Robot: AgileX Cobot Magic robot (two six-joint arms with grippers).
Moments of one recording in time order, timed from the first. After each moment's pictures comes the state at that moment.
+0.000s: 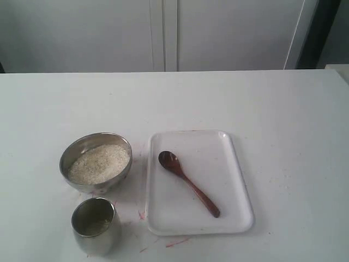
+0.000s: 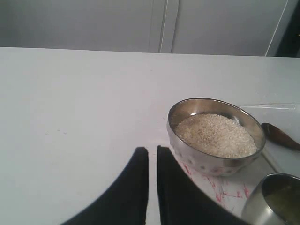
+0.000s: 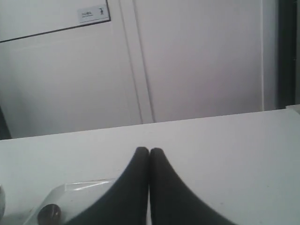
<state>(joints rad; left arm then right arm) -0.06 0.00 0.00 -0.18 0.03 -0.05 0.05 0.01 0.00 0.01 0.02 0.21</state>
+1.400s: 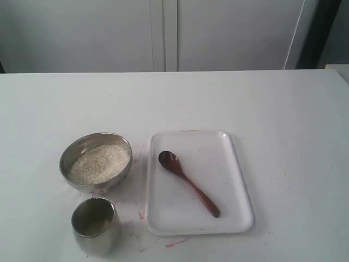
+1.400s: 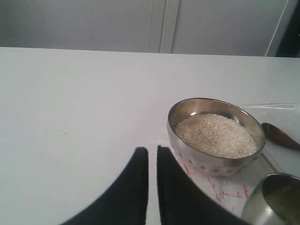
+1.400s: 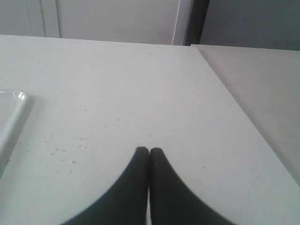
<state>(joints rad) -0.06 0.00 0.00 -0.18 0.03 -0.05 -0.17 0.01 0.00 -0.27 0.33 0.21</state>
